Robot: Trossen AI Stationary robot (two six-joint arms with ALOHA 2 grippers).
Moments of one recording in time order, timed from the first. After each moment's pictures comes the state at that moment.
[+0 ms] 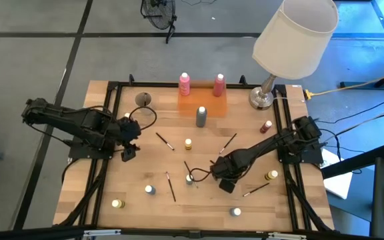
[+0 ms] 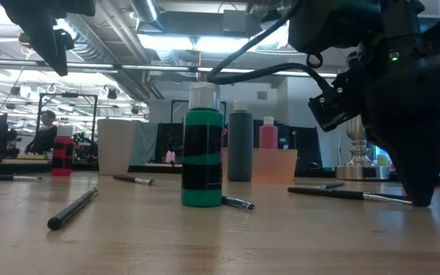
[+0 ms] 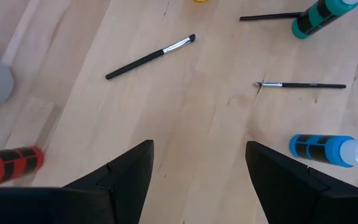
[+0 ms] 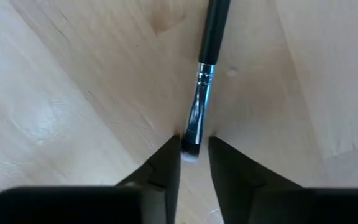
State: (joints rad) left arm -0.20 0.92 0.91 -1.10 -0.13 -0.57; right arm 0.37 1.89 1.12 -0.83 -0.11 0.86
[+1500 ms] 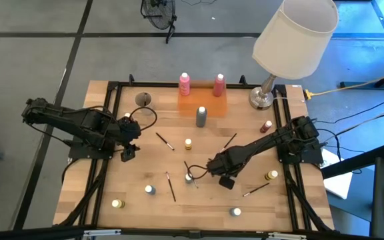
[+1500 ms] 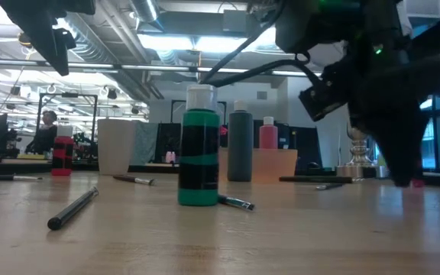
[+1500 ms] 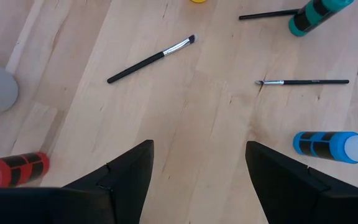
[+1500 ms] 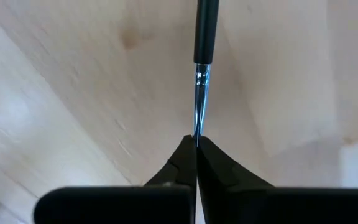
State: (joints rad) left arm -0.20 0.92 0.91 -1.10 -0.14 -0.54; right arm 0.35 1.90 1.23 -1.02 -0.09 0.76
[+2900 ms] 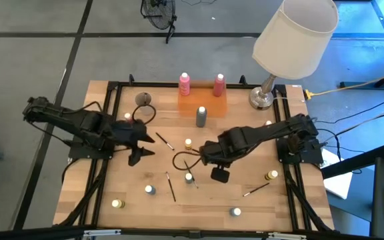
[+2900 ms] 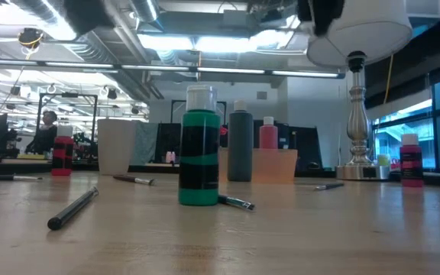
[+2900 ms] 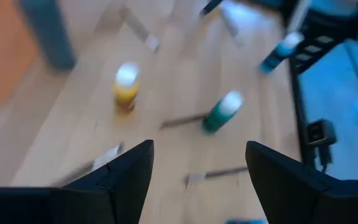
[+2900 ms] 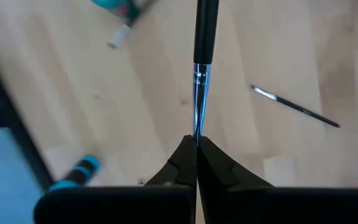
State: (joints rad) left arm -0.26 0.92 0.91 -0.66 -0.14 -0.48; right arm 0.30 1.90 1.90 -1.46 -0.01 0.59
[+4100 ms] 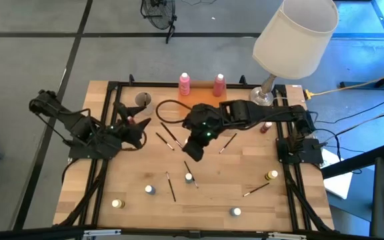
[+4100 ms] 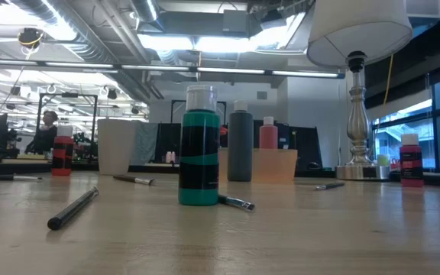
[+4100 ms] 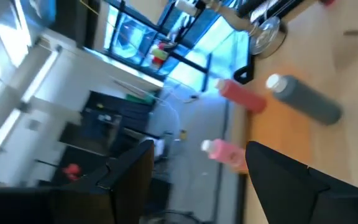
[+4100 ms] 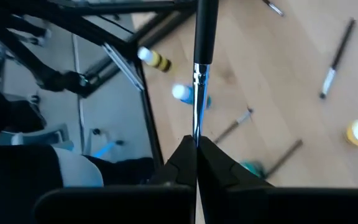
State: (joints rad) left arm -0.53 1.00 1.09 -0.73 -1.27 0.42; right arm 0.12 1.90 2.07 -0.93 -0.26 0.70
